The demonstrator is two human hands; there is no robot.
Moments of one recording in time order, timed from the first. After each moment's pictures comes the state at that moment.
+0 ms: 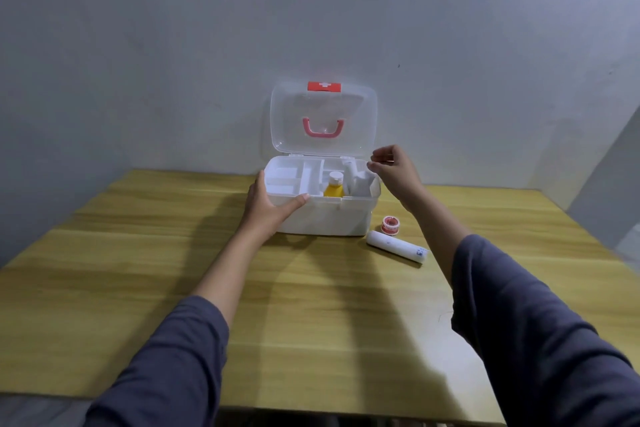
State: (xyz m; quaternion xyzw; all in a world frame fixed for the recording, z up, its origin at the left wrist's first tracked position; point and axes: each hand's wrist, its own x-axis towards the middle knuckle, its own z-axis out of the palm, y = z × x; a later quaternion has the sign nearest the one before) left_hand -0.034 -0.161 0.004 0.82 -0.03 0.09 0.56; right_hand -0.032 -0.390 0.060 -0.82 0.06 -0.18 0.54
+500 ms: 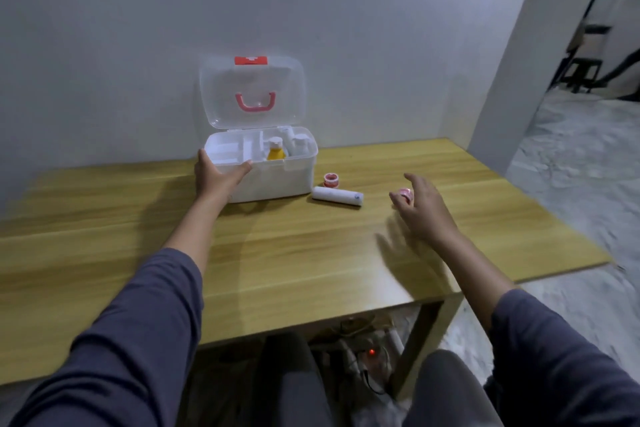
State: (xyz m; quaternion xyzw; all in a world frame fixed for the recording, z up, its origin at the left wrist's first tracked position) left_hand -0.045 -0.172 0.010 0.82 0.01 0.09 0.56; right_hand -0.218 -0.454 -0.001 -0.91 0.18 -0.22 0.30
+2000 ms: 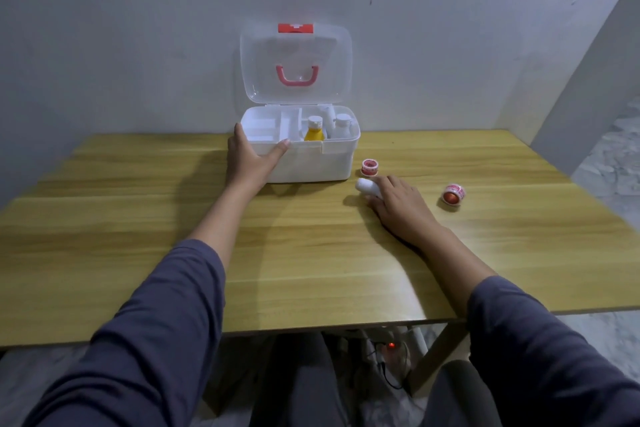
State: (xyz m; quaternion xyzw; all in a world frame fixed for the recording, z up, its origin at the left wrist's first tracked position) left_hand -0.048 -0.170 0.002 0.84 -0.02 0.12 0.52; right_hand -0.149 -0.405 -0.038 -0.98 0.00 -0.15 0.10
